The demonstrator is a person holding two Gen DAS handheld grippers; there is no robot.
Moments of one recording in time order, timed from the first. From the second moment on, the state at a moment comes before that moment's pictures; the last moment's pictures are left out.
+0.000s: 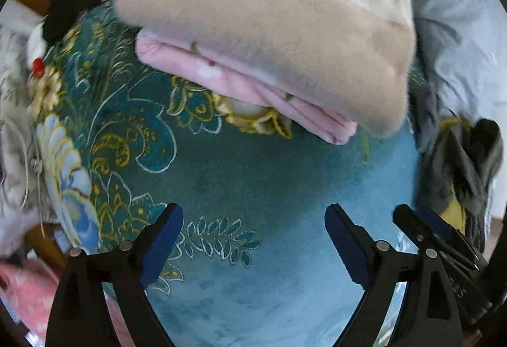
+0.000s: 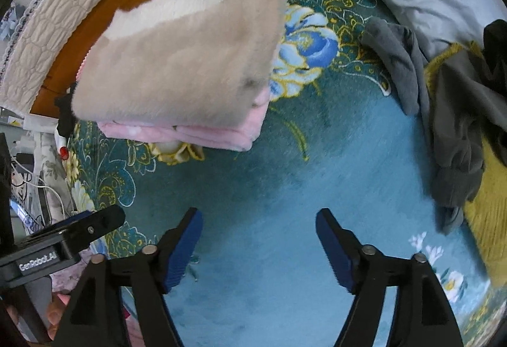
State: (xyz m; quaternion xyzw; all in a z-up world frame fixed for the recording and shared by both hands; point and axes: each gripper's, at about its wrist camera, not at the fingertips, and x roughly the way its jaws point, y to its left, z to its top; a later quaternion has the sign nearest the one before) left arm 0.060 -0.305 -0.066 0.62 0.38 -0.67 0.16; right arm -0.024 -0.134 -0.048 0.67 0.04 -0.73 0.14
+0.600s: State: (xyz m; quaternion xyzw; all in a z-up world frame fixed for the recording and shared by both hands) left arm 0.024 -0.287 -0.077 0.58 0.37 -0.68 0.23; right arm -0.062 -0.113 -0.075 0.63 0.07 -0.74 0.20
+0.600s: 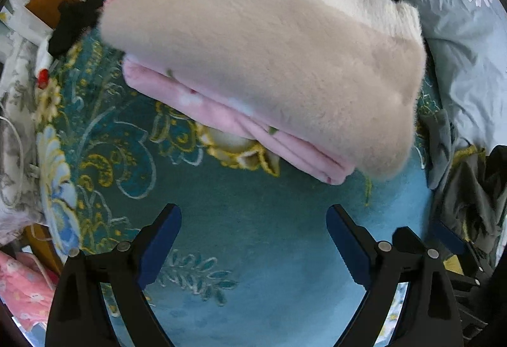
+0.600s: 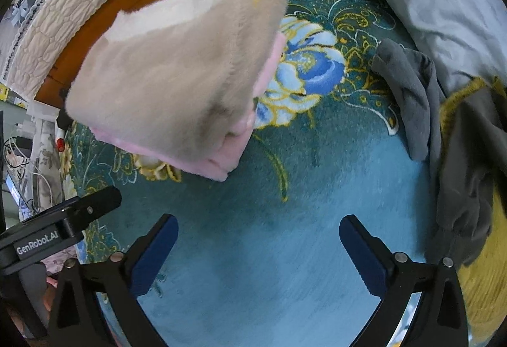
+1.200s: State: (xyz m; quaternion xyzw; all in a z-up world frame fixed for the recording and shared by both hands) left arm 0.005 -0.292 -0.090 0.58 0.34 -0.69 0.25; right arm -0.076 -0.123 -0.095 0.62 0.08 -0.75 0.22
